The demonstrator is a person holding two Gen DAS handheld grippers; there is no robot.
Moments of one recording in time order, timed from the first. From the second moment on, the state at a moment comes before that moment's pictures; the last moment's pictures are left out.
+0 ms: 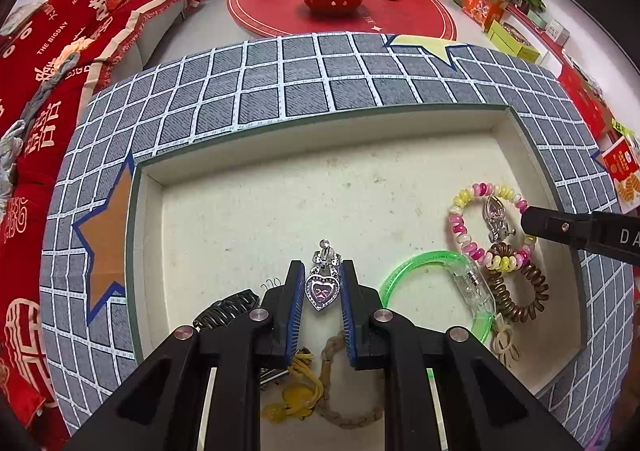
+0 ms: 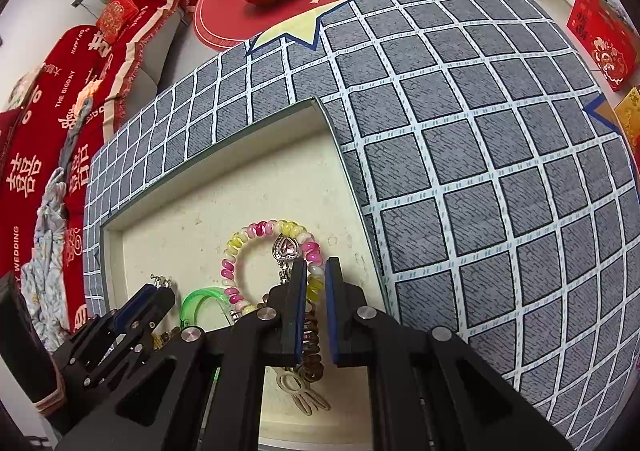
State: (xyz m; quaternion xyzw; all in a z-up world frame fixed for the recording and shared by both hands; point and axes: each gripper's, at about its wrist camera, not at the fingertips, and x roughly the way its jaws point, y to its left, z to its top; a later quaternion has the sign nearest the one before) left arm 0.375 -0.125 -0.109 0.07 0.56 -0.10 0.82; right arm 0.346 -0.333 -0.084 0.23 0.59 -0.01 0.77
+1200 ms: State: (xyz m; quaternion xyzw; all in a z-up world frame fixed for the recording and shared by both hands) left arm 0.346 -0.115 -0.056 0.09 0.52 -0.07 0.85; right arm 0.302 -0.345 -0.049 0.27 0.56 0.02 0.78
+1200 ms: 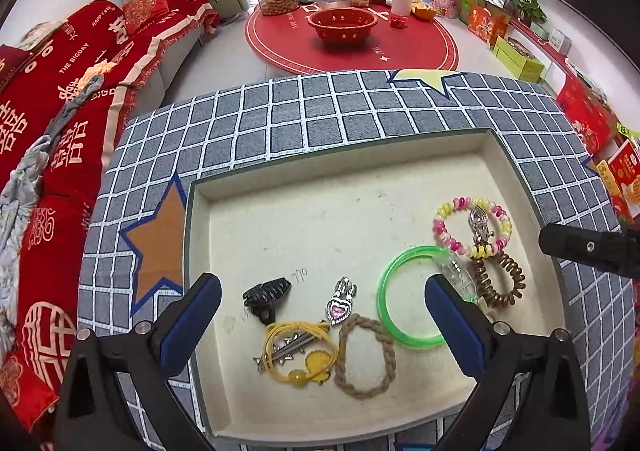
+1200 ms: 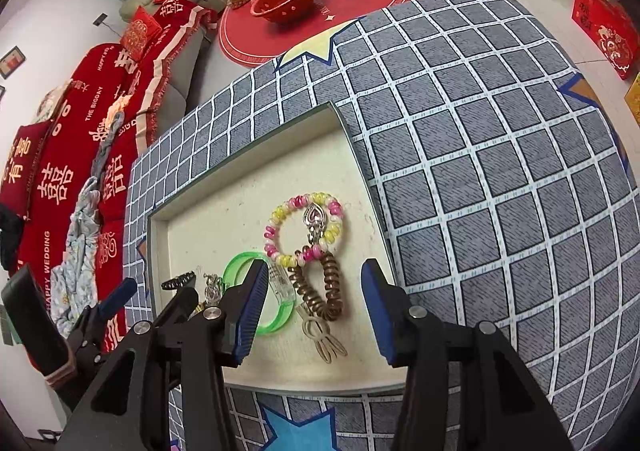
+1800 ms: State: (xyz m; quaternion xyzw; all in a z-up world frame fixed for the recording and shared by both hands) left arm 0.286 -0.085 -0.050 0.07 0.54 -0.07 0.84; right arm 0.246 -0.320 -0.044 0.26 0.57 0.04 0.78
